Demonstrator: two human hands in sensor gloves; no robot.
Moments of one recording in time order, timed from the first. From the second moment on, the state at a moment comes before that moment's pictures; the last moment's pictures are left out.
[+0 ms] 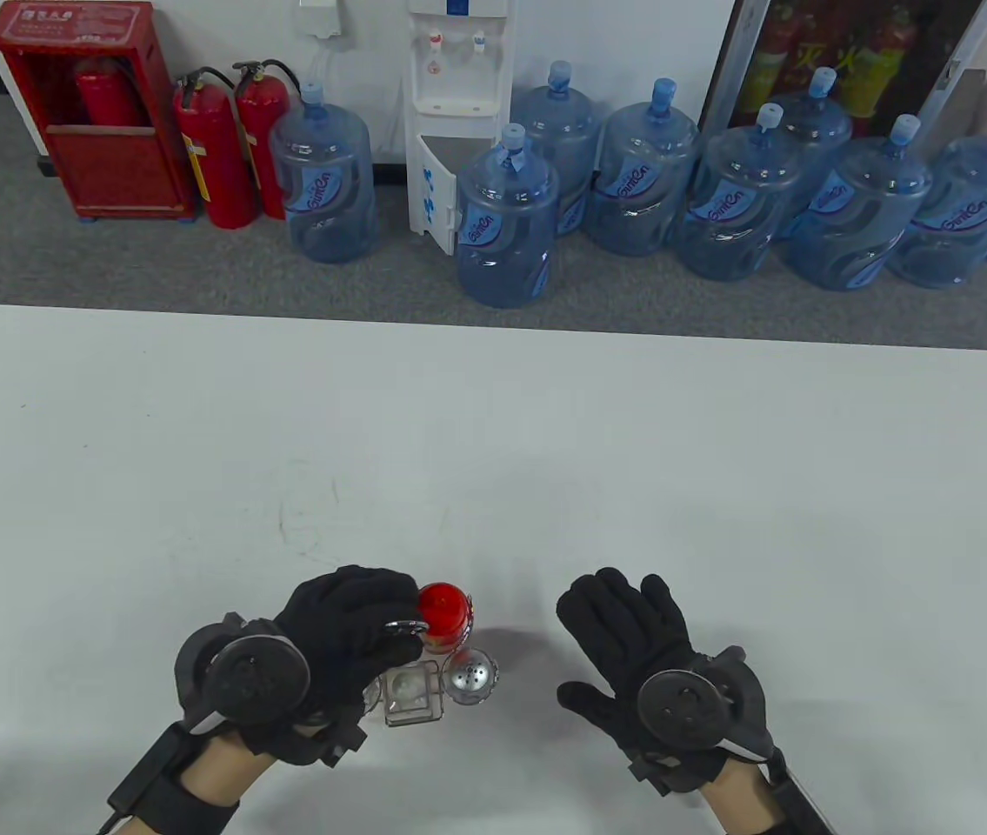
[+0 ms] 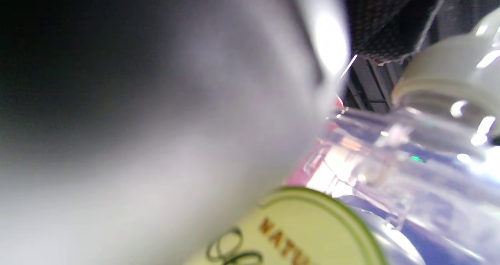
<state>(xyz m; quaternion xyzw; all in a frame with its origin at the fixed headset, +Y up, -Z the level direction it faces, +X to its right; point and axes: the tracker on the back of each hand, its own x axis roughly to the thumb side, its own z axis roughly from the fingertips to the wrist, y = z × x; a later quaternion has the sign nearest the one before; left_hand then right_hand) -0.181 -0.640 -0.235 0.16 -0.26 0.32 0.90 0.160 -0.701 -0.232 0.28 -0.11 0.93 0.22</state>
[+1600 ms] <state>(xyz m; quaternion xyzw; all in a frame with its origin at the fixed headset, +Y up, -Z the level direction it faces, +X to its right) -0.172 -0.661 -0.374 0.04 -0.19 0.24 0.95 0.170 -0.712 -0.241 0.24 -0.10 0.94 0.22</state>
